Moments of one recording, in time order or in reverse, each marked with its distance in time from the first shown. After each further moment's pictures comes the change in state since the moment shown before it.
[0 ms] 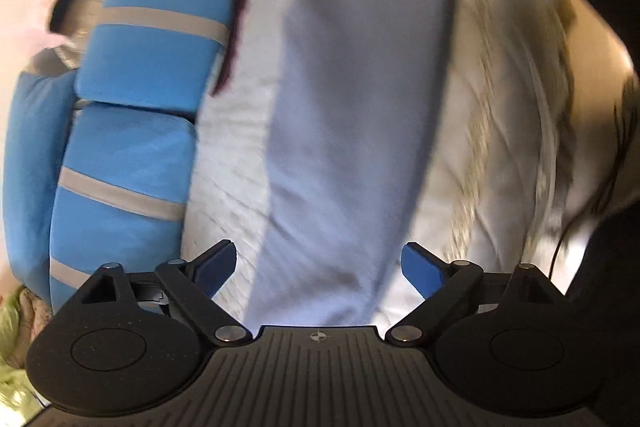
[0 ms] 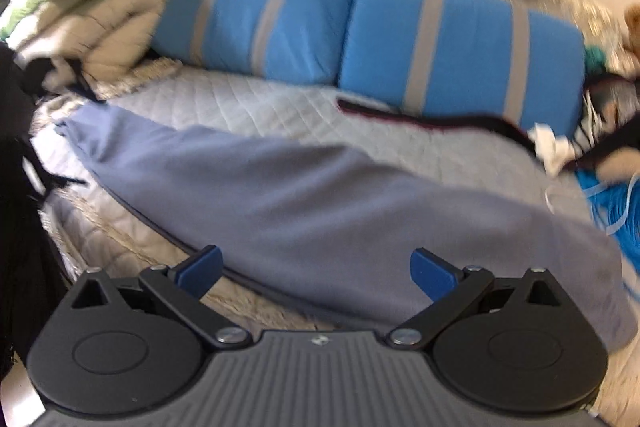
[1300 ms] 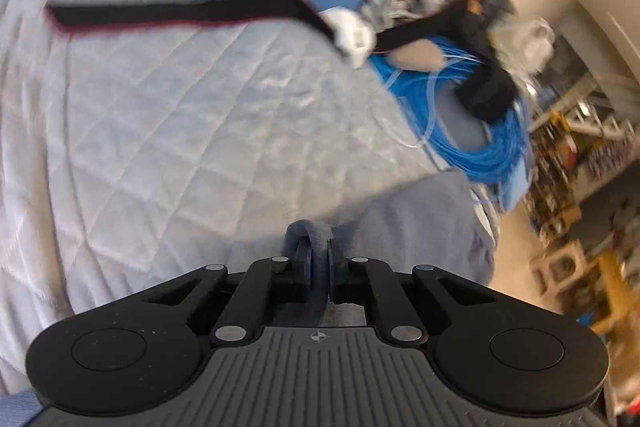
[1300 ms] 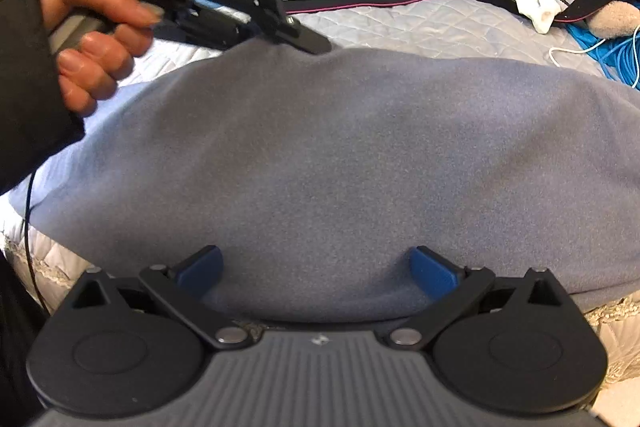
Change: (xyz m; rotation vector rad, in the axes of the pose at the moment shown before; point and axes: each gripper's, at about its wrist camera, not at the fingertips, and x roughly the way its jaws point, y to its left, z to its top) left arm 0.200 0.126 0.135 -1.123 -0.325 -1.019; right arm 0.091 -0.019 -0.006 0.290 0.258 -0.048
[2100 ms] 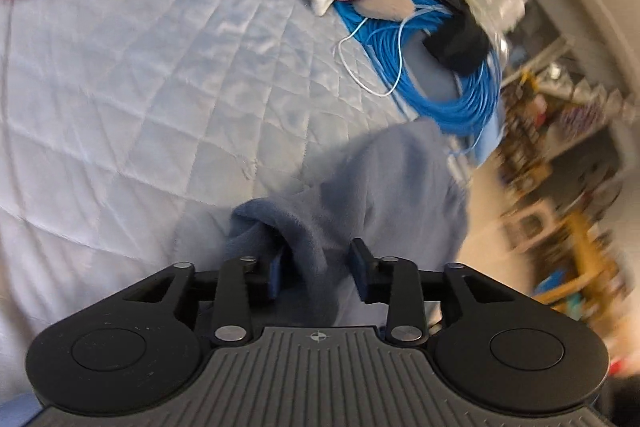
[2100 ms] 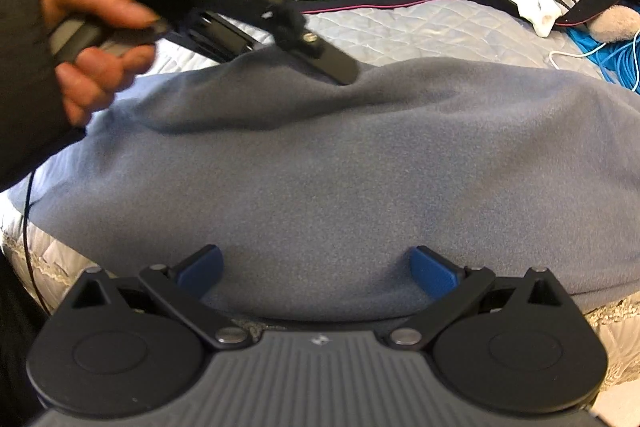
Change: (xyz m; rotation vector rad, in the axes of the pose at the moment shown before) left arm 0.039 0.017 0.002 -0.098 0.168 -0.181; right arm 0.003 0.000 0.000 -0.014 -0.003 -0.003
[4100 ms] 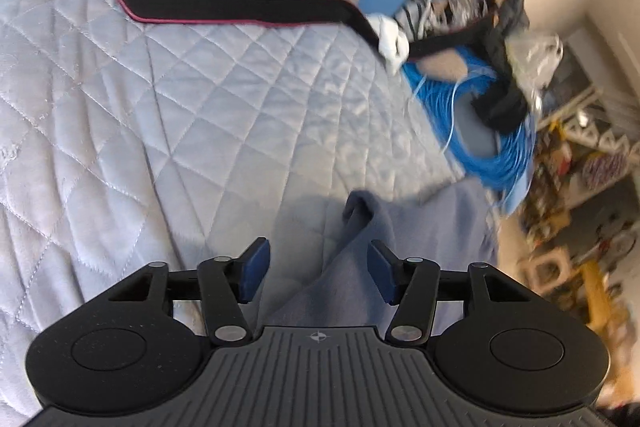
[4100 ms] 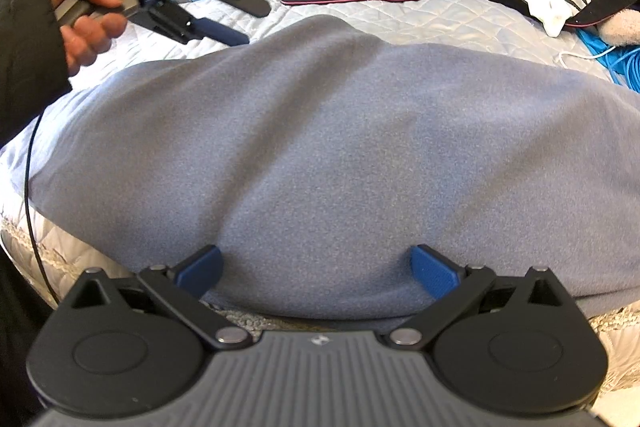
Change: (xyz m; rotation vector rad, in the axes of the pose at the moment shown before) left arm -0.079 0.049 0.007 -0.010 -0.076 0.161; right arm 0.004 0.000 -0.001 -0.029 0.030 0.010
